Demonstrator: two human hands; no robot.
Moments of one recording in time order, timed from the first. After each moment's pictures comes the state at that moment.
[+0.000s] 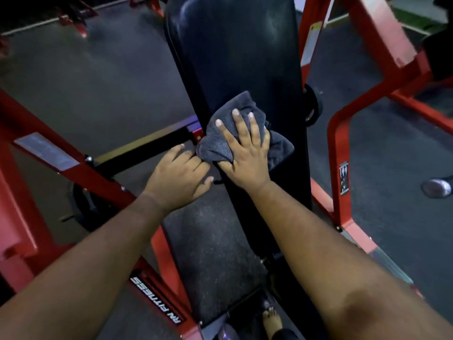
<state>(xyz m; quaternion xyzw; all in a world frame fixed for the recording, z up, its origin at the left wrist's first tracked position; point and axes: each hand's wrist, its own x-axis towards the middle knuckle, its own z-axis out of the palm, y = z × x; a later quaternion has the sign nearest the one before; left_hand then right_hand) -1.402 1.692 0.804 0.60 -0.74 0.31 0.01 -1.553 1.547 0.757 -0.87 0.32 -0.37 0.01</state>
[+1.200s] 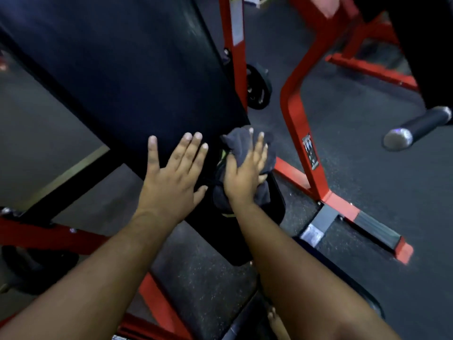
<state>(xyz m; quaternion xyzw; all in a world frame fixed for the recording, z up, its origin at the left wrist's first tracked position) -1.503 1.604 0.744 0.63 -0.70 0.28 -0.16 -1.622 1.517 0.649 -0.54 0.63 -0.44 0.34</state>
